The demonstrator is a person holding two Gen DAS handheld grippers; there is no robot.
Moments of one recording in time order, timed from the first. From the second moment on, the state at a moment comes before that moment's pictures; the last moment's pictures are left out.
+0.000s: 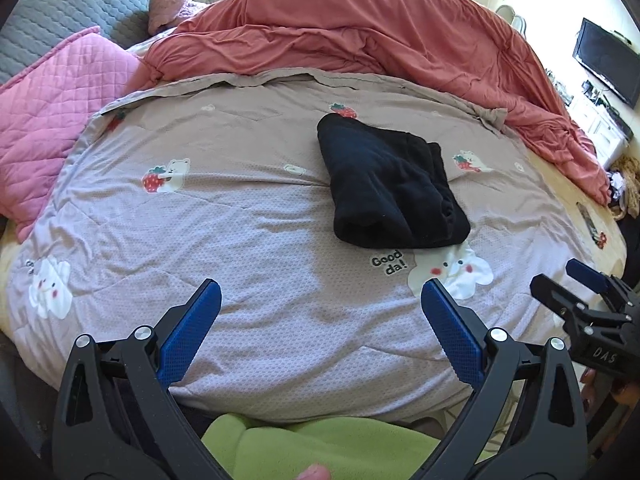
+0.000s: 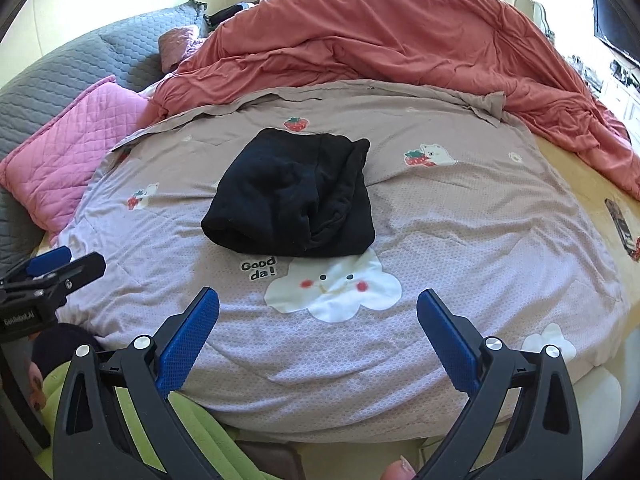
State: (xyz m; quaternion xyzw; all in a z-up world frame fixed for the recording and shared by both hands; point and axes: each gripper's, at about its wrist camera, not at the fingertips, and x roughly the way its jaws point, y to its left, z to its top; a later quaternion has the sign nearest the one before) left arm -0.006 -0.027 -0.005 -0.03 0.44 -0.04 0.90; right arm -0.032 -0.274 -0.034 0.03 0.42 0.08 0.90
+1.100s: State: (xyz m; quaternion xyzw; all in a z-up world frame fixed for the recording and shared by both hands) left arm -0.013 -0.030 0.002 -0.01 0.43 -0.04 0.90; right arm -0.032 -0.268 -0.038 0.03 0.42 0.08 0.90
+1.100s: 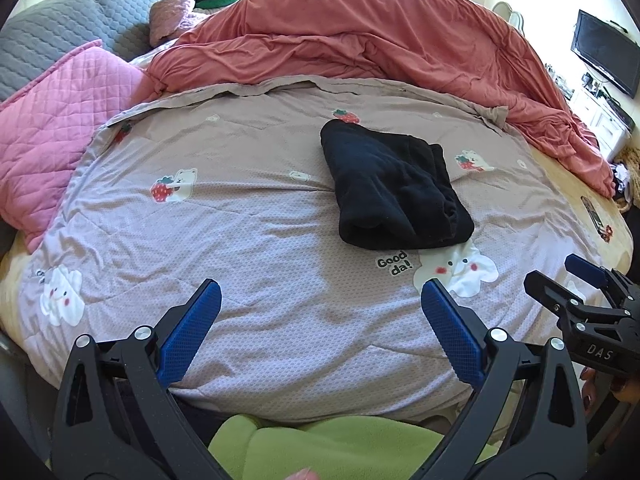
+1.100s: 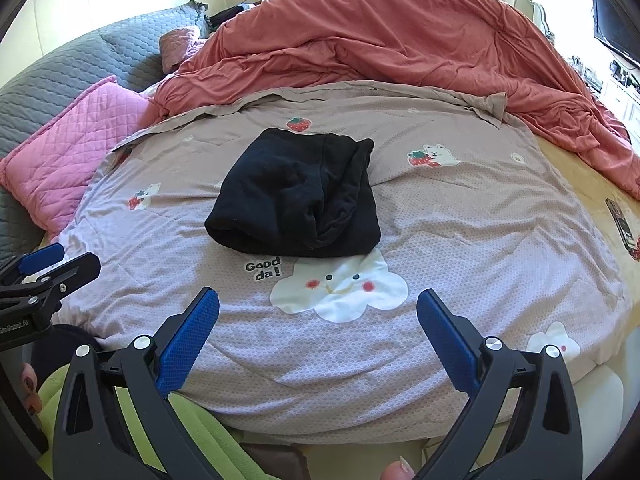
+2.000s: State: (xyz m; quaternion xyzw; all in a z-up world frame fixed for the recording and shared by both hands) left arm -0.013 -0.027 -0.002 -0.01 0.44 -0.02 0.90; right arm -0.034 -0.264 -0.037 0.03 0.42 0.08 0.91
